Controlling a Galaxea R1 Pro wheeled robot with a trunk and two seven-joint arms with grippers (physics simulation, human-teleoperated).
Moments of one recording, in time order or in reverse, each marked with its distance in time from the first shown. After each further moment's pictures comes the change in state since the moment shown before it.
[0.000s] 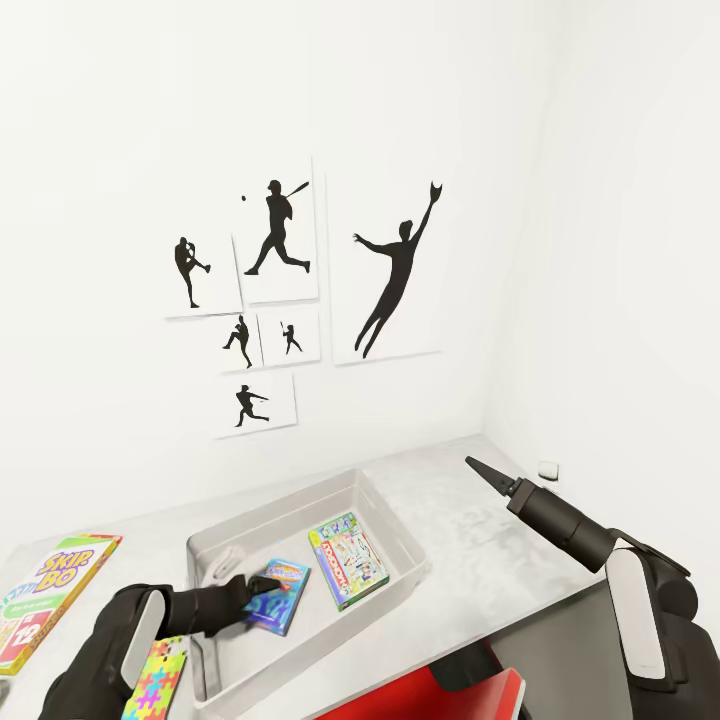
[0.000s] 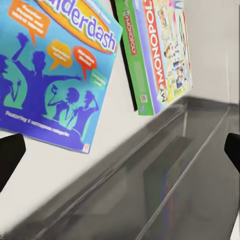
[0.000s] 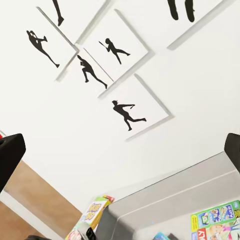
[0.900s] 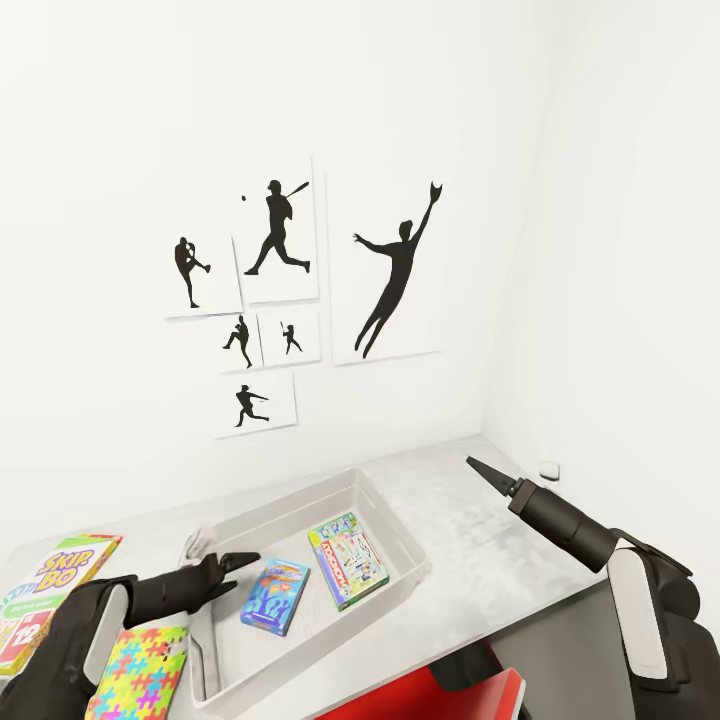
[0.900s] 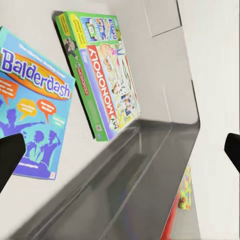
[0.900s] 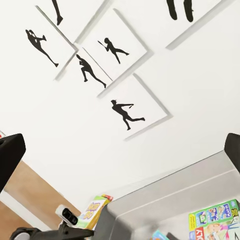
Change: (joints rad) left arm 0.007 0.071 0.060 -0.068 0.000 0.008 -0.243; right arm 0.000 -0.008 0.001 0.002 -0.001 0.000 0.000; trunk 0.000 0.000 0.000
